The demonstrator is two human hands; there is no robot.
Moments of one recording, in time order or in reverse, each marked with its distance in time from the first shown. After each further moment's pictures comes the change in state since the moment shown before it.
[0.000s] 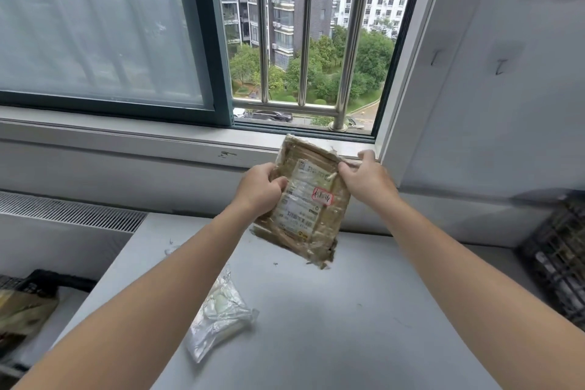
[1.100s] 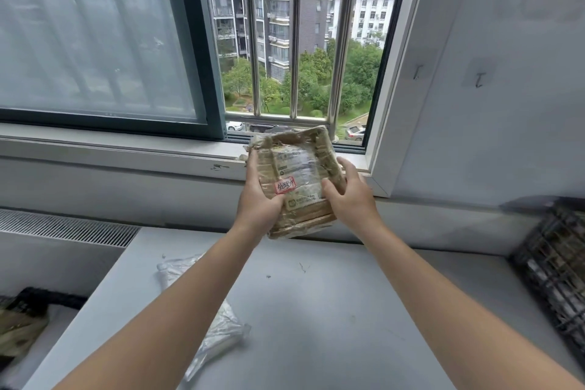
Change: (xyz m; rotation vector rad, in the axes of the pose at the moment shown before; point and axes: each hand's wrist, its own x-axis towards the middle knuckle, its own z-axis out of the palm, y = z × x) left_hand -0.013 0.009 0.026 -0.429 0.151 0.011; right_hand -0.019 0.013 0.015 0.399 0.083 -0.261
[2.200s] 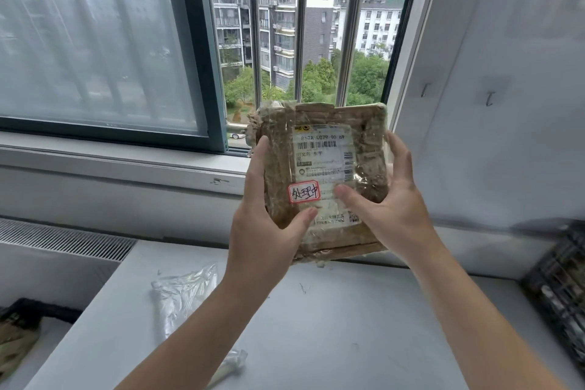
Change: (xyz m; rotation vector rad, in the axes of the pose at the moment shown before) left_hand -0.065 0.064 -0.003 0.061 0.082 0.483; right_hand -0.035 -0.067 -0.073 0.183 0.034 -0.260
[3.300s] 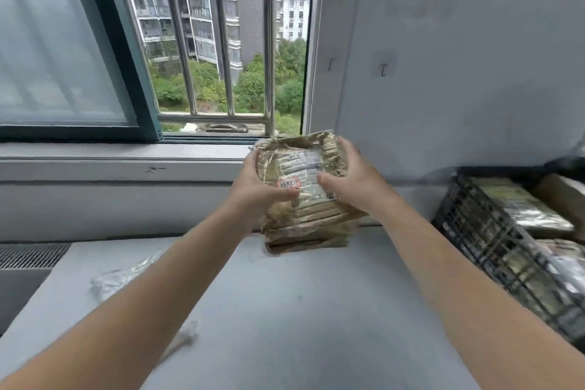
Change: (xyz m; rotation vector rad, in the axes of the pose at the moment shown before) left_hand -0.001 0.030 0.083 -0.166 -0.370 -0.557; right_hand -0.027 0.052 -0.088 -0.327 -0.131 0.360
